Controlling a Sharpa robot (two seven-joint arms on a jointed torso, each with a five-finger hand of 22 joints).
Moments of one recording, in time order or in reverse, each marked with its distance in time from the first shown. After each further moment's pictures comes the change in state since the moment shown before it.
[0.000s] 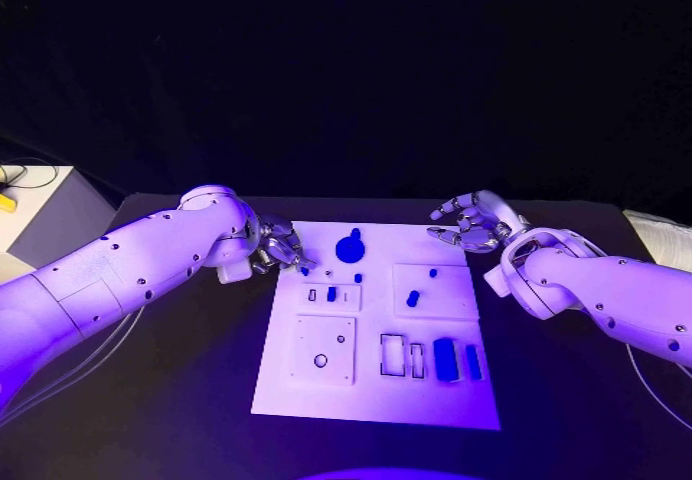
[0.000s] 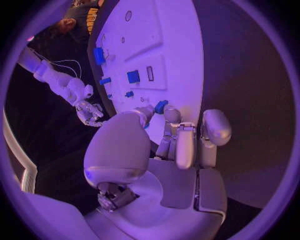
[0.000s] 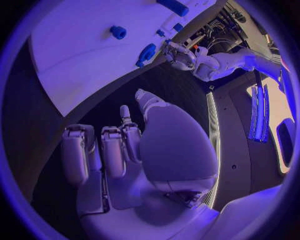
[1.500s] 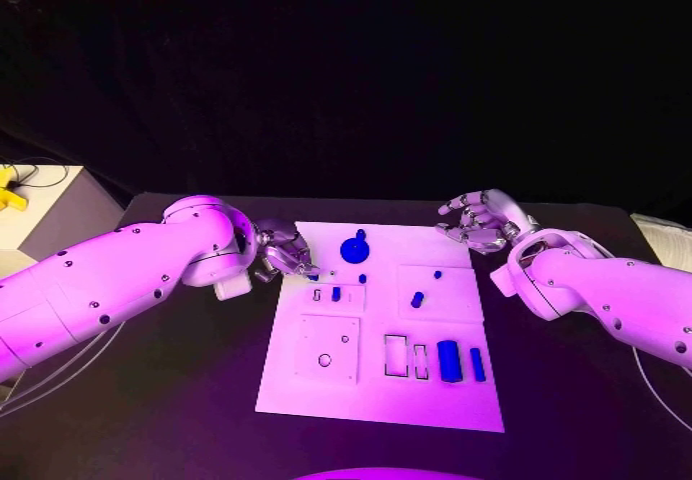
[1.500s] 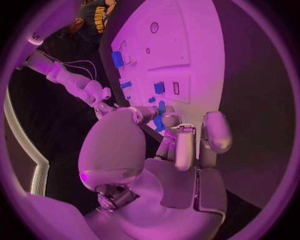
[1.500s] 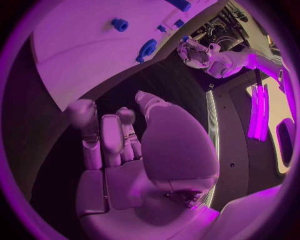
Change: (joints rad) left arm -0.025 -0.167 -0.022 0.292 0.078 -0.146 0.001; left_hand -0.021 -0.091 0.344 -0.037 0.017 -0.022 -0.012 0.114 0.001 0.092 -0.026 0.054 0.068 -0.002 -0.017 0.031 0.000 0.000 0.034 -0.023 0.035 0.074; right arm -0.001 0.003 0.000 -0.018 0.021 -0.020 0.025; right_hand -0.020 -0.006 0.063 0.006 0.004 -0.024 -0.002 0.000 0.001 -0.304 0.012 -0.457 -0.260 -0.043 -0.002 -0.351 -0.178 0.126 -0.151 -0.002 -0.618 -0.255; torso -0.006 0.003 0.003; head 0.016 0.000
